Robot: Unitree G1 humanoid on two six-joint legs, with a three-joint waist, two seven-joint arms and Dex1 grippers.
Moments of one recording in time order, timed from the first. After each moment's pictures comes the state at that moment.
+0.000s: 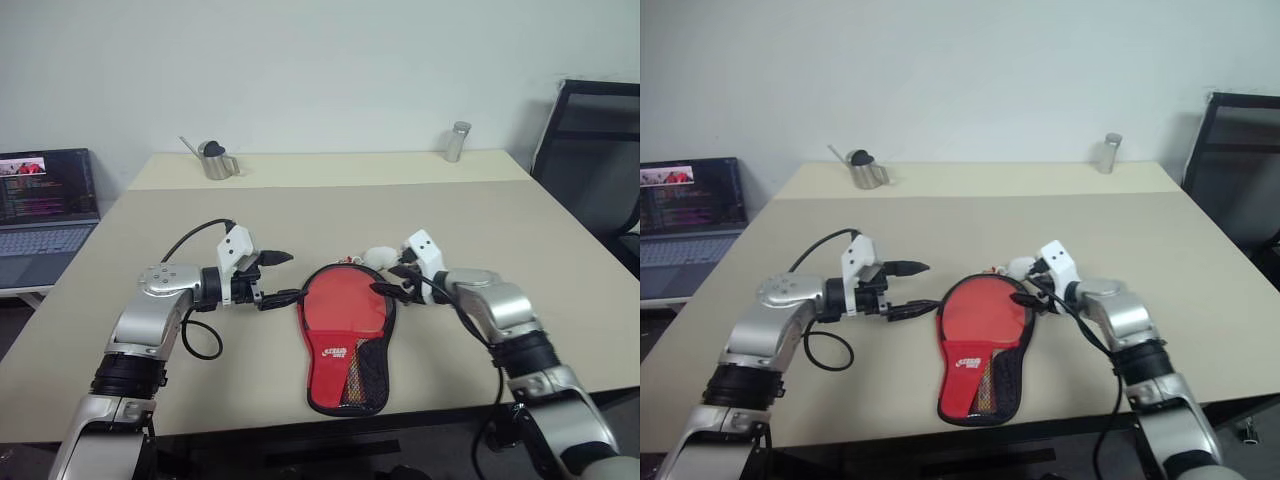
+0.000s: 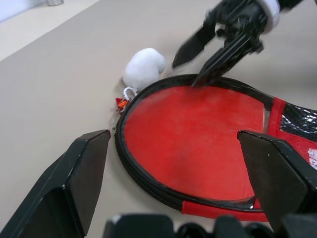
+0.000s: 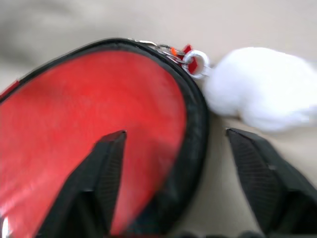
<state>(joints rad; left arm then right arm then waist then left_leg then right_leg) -0.62 0.65 -0.01 0.22 -0.28 0.26 -1.17 -0.73 -0.41 0.13 0.18 0.20 0.77 0.75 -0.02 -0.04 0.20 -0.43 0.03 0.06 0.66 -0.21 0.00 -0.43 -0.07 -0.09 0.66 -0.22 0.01</state>
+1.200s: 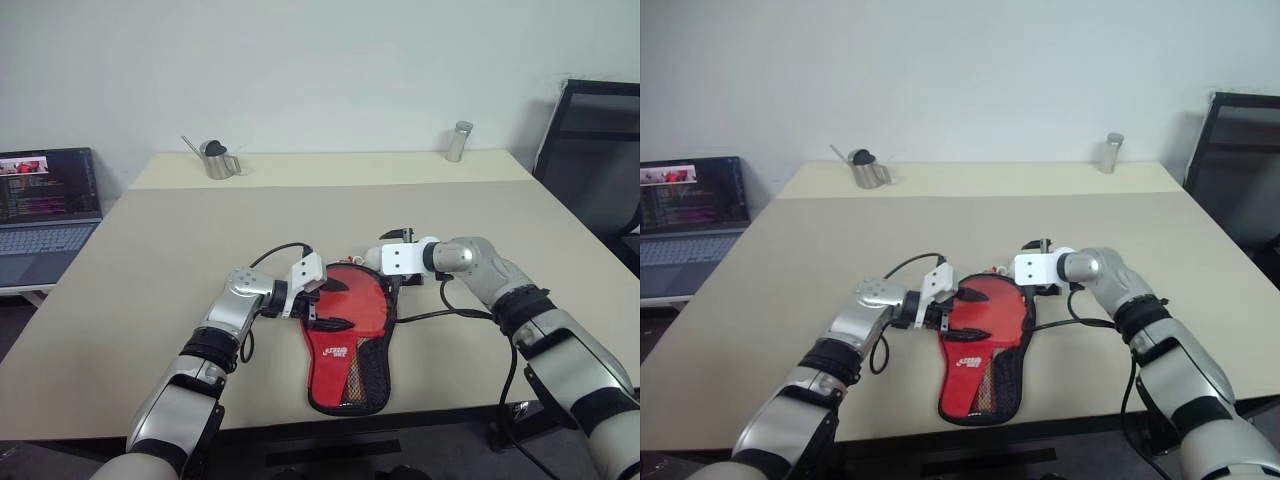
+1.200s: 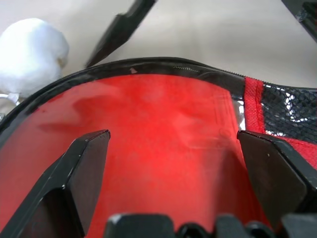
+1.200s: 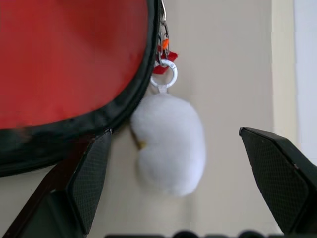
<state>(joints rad) -0.83 0.40 -0.22 0.71 -0.09 -0.03 -1.30 -1.10 -0.47 0.53 0.89 -0.47 -0.34 0.66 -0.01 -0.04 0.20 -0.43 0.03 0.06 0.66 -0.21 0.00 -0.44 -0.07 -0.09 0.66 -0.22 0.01</state>
